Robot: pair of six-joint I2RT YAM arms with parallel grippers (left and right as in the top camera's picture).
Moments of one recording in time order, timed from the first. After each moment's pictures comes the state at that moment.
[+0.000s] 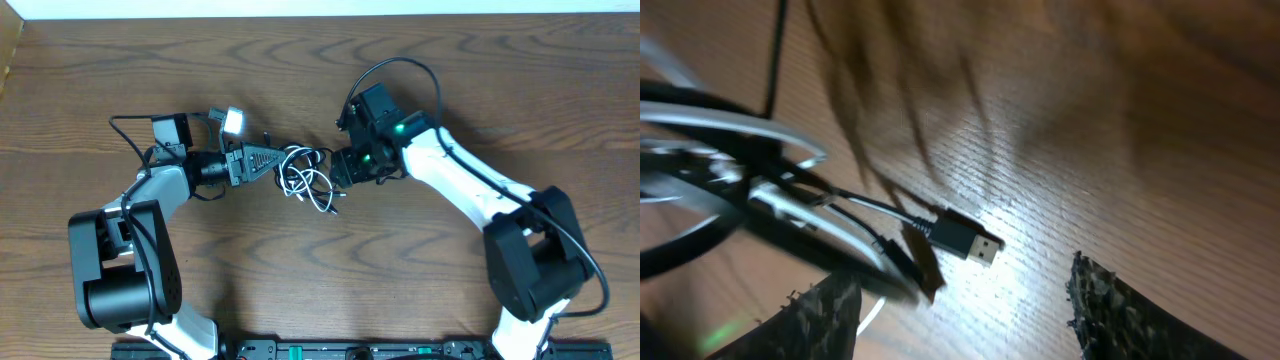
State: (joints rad) left arm 0.16 1.80 0.89 -0.13 1.47 0.11; right arm 0.55 1.94 1.39 -0.68 -0.33 0.26
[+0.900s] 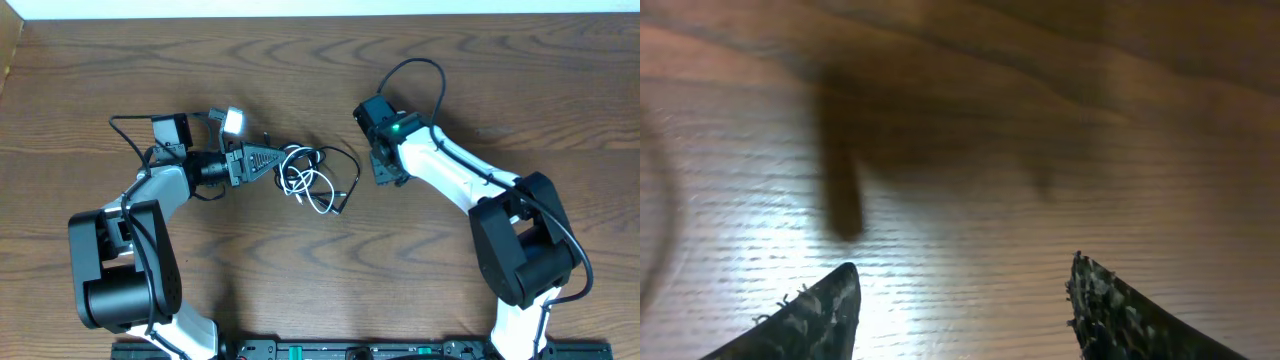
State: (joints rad) left arm 0.16 1.80 0.89 -0.13 1.47 0.11; right arm 0.53 2.01 1.39 -0.81 0.30 0.38
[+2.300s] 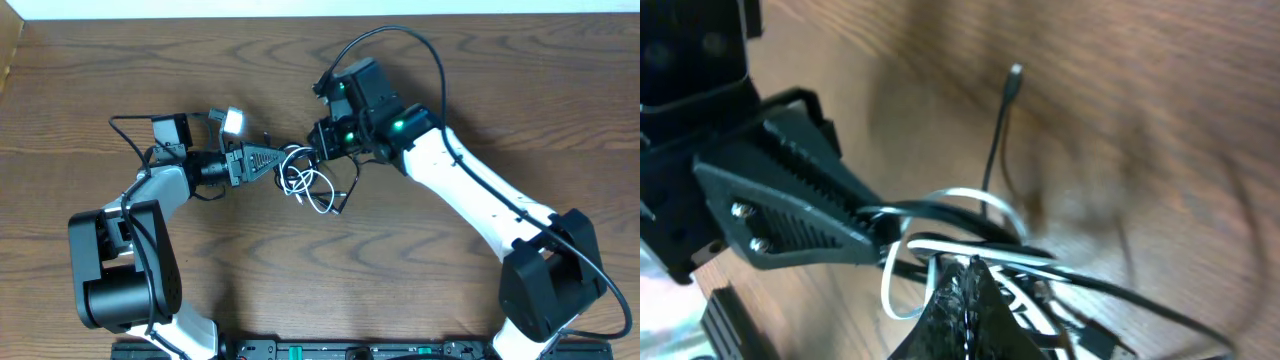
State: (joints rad) left arm 0.16 1.80 0.89 -0.13 1.47 0.11; right arm 0.62 1.85 1.49 -0.52 -0.41 0.36
